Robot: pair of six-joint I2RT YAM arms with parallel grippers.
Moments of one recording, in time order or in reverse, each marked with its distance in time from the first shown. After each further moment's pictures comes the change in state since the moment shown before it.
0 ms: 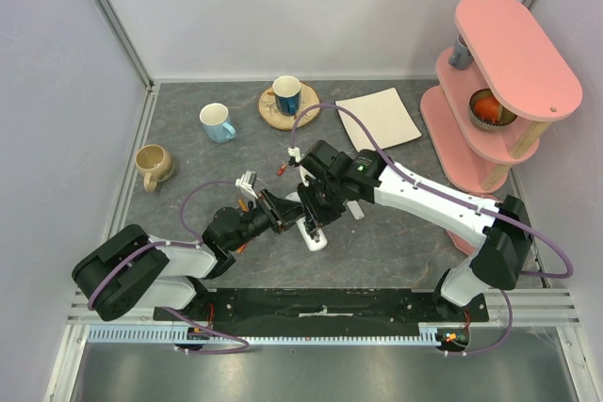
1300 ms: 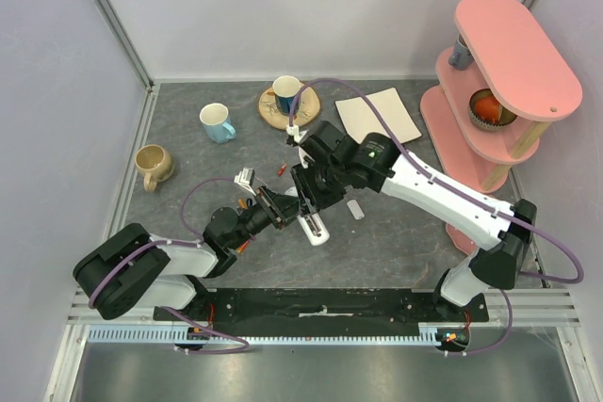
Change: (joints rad) left arm -0.005 0.006 0.012 0.080 -0.025 -0.002; right arm 0.006 0.007 0.214 -0.137 0.094 -0.019
